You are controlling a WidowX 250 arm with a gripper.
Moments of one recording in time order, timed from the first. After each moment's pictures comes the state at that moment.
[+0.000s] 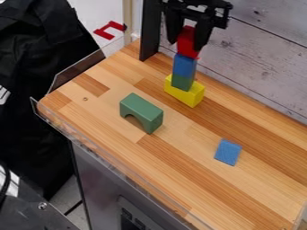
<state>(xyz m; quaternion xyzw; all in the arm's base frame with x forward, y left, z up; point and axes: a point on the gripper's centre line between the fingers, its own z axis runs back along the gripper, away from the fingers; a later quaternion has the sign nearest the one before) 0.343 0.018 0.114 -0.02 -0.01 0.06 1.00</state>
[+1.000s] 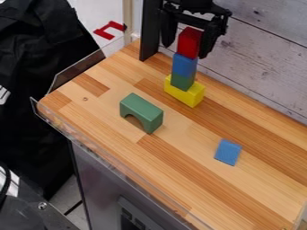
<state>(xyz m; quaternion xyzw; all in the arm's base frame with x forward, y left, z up) 0.346 0.019 0.105 -0.01 0.02 0.07 1.00</state>
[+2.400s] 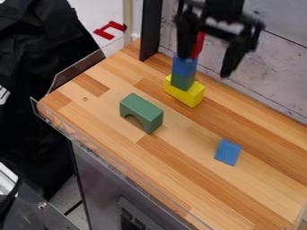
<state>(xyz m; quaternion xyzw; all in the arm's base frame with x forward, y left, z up) 0.290 -0.044 0.122 -0.01 0.06 0.03 1.00</state>
